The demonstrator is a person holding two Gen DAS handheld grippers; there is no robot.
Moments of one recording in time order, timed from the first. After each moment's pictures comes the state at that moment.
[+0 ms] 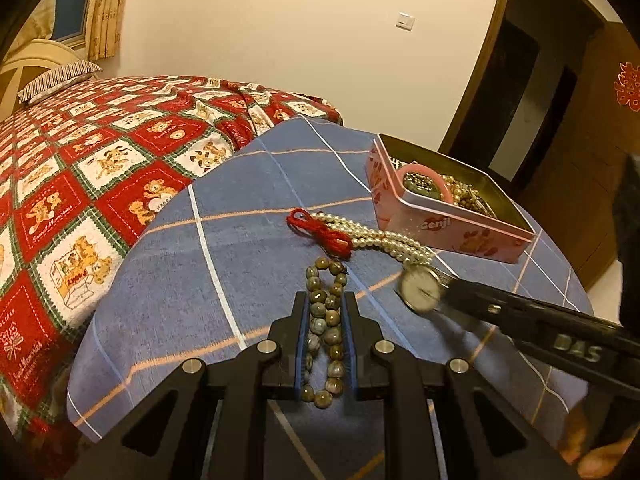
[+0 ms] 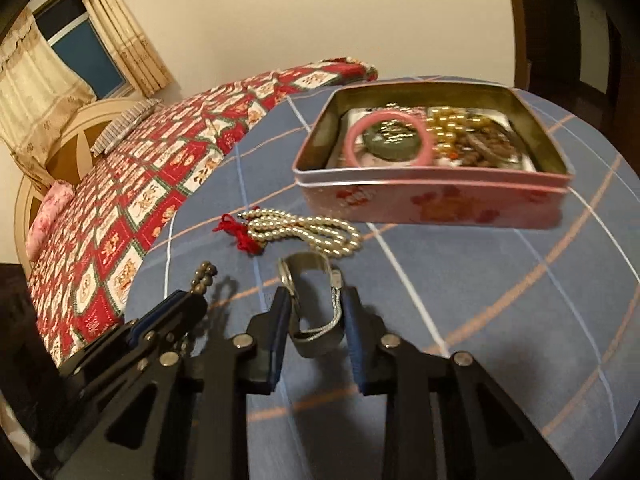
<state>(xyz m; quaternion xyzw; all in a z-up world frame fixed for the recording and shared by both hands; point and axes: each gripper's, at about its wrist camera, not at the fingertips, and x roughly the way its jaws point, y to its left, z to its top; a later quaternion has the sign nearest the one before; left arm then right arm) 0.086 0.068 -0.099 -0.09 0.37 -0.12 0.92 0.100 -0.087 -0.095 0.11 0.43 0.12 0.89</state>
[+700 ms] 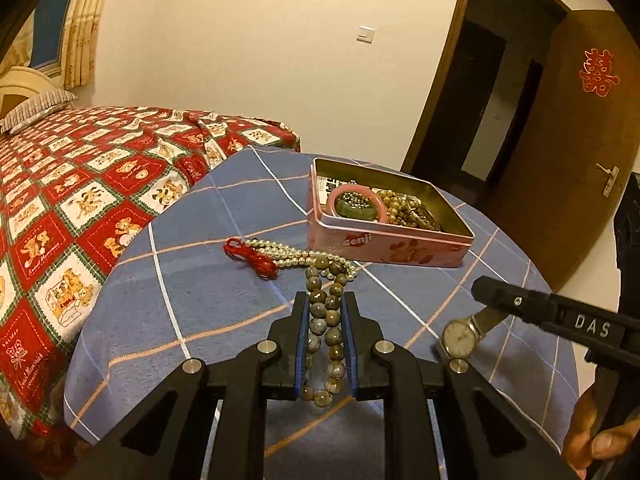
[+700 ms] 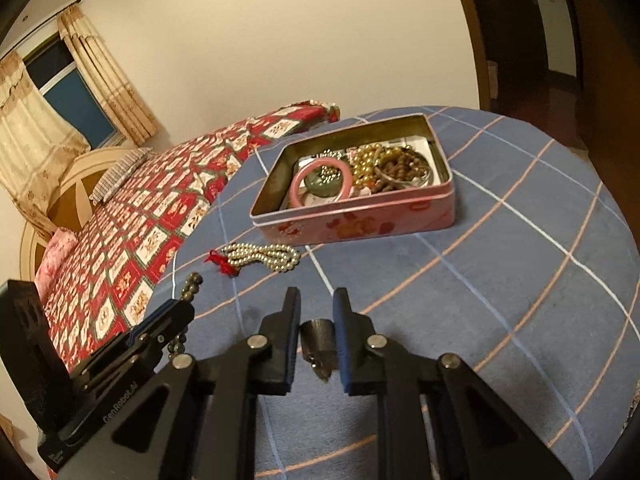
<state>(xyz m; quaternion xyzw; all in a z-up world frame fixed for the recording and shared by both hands) 0.058 0.035 -0.060 -0.07 0.33 -0.17 0.93 0.058 -0.141 -0.061 0.16 0.38 0.08 0.91</state>
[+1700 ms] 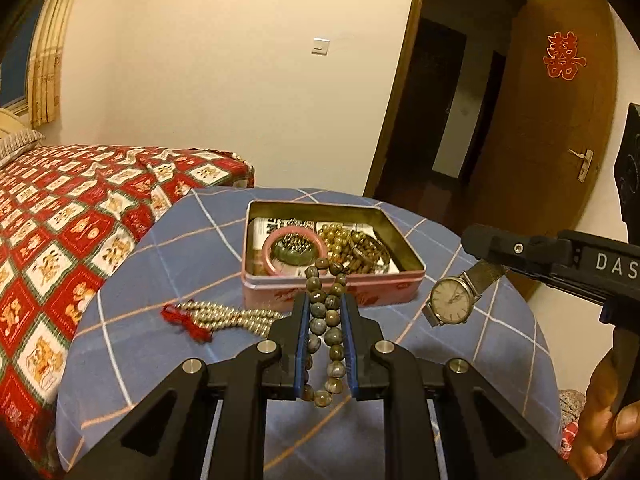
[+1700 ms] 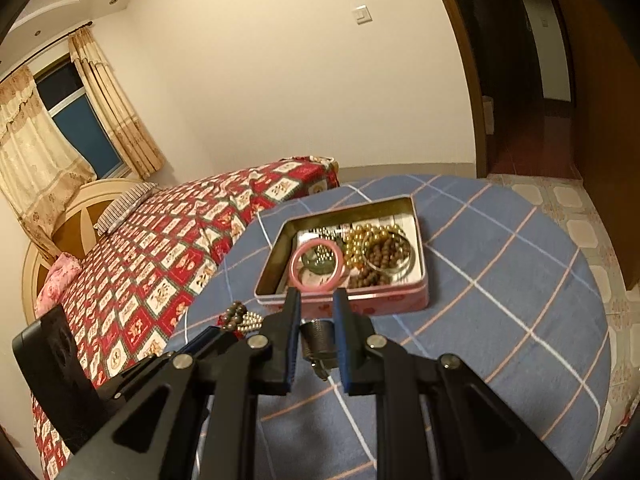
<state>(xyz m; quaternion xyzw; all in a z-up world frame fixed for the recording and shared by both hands) 0.077 -0.018 -0.024 -0.04 0.29 -0.22 0.93 0.066 -0.169 -0.003 0.16 0.31 0.08 0.93</state>
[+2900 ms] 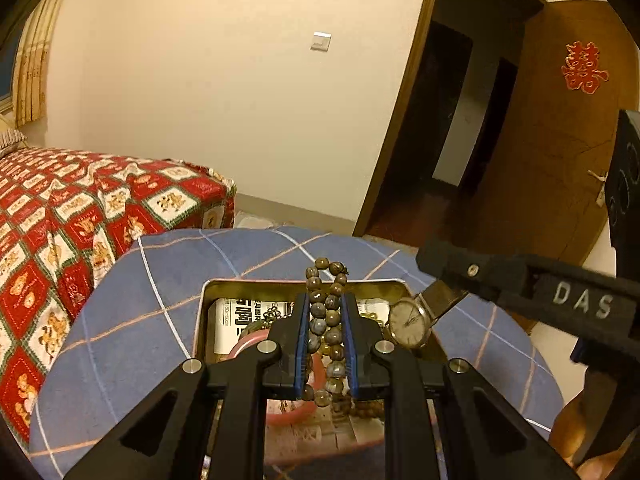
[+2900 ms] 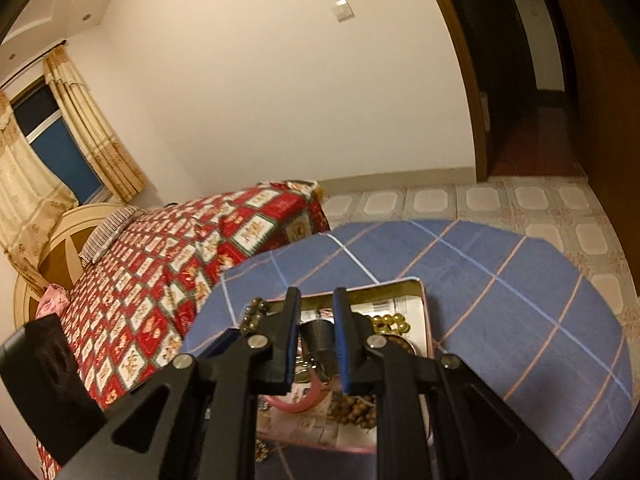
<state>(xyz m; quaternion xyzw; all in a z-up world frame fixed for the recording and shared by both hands) 0.211 -0.072 -0.024 -0.05 0.30 -0.22 0.93 0.199 -0.204 -0.013 0.19 0.32 0.06 0.93</state>
